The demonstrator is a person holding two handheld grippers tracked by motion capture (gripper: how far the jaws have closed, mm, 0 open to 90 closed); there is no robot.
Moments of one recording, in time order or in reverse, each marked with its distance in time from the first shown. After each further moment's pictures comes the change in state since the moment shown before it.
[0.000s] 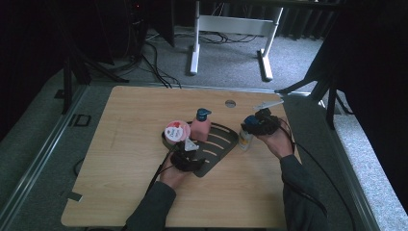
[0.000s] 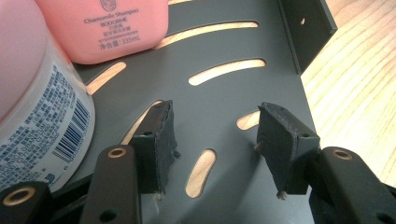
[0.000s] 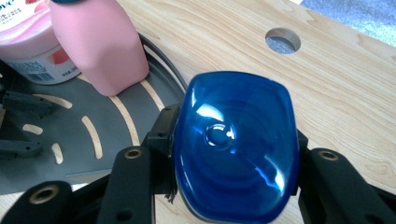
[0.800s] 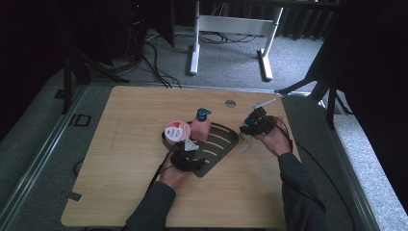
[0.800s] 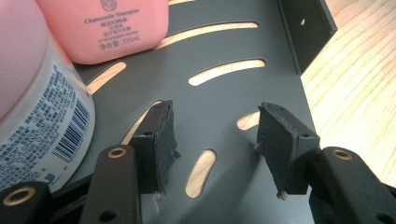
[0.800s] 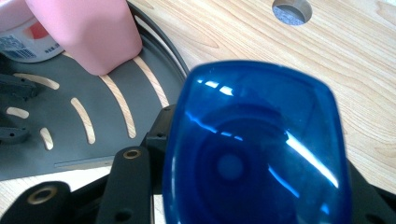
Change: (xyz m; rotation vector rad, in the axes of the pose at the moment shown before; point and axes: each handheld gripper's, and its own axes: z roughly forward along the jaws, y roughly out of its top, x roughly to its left) left arm 0.000 0.000 0.000 -0.003 -0.002 -0.004; right arm 0.001 0.006 0.015 0.130 -0.013 -0.004
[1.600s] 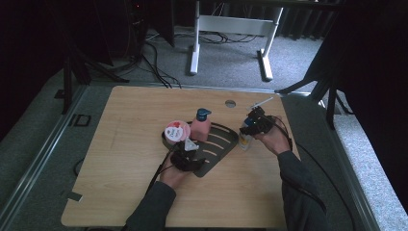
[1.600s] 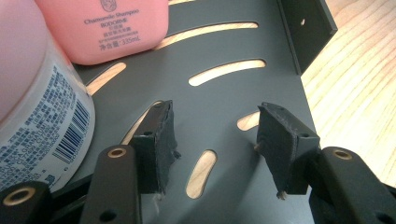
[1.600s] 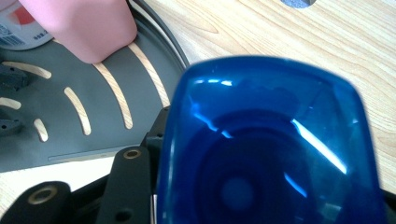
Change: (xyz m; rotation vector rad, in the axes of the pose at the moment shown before) left arm 0.001 0.000 0.000 0.002 -0.002 0.003; right arm -0.001 0.003 0.005 0.069 0.002 0.011
